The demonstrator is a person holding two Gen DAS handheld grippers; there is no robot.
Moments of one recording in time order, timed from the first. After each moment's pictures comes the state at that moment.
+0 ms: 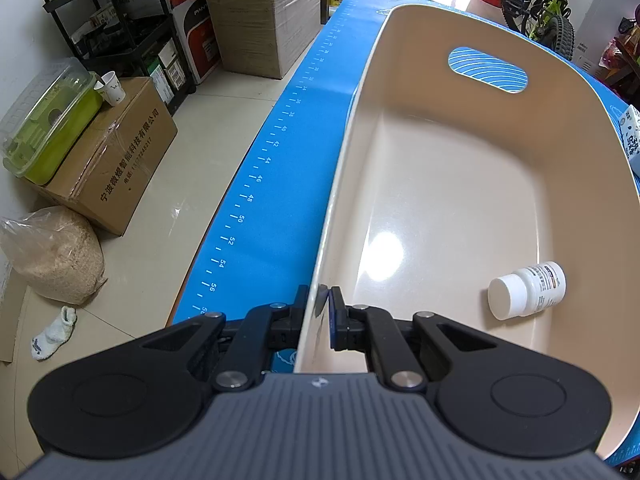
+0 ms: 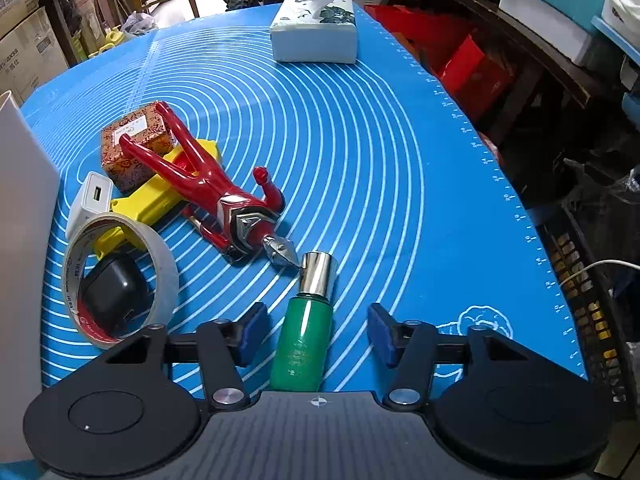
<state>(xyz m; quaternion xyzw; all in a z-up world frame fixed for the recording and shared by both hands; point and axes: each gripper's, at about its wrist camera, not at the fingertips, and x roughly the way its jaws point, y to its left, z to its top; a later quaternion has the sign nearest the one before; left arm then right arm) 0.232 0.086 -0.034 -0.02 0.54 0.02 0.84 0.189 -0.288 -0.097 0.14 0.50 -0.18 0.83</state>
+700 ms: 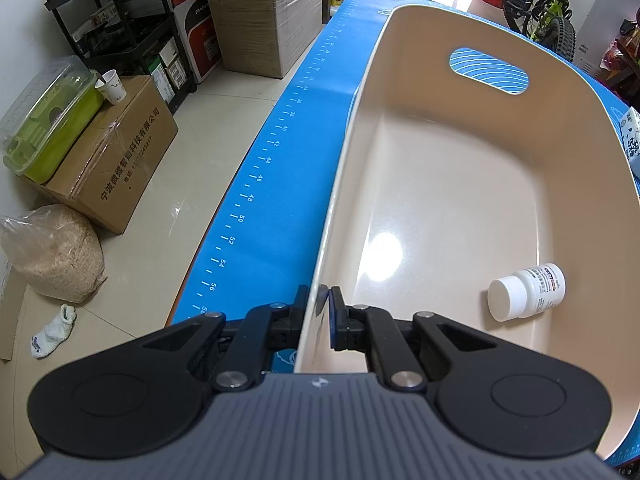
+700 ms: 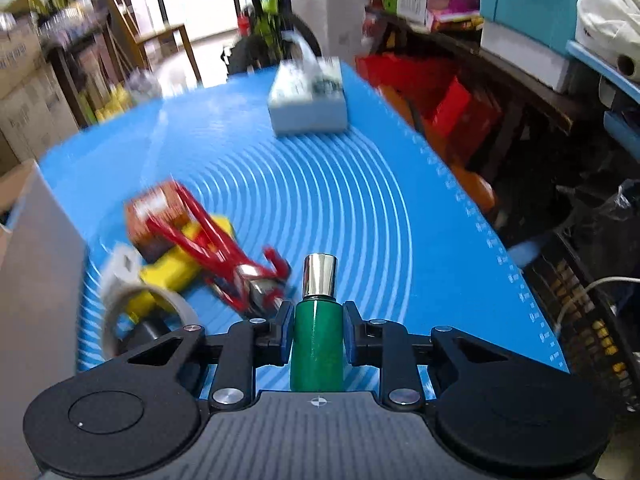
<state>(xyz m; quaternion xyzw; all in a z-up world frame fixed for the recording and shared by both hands) 0.233 0.087 -0.033 -0.02 0.54 0.02 0.84 0.180 -0.291 -0.058 0.16 0.41 -0.19 0.88</state>
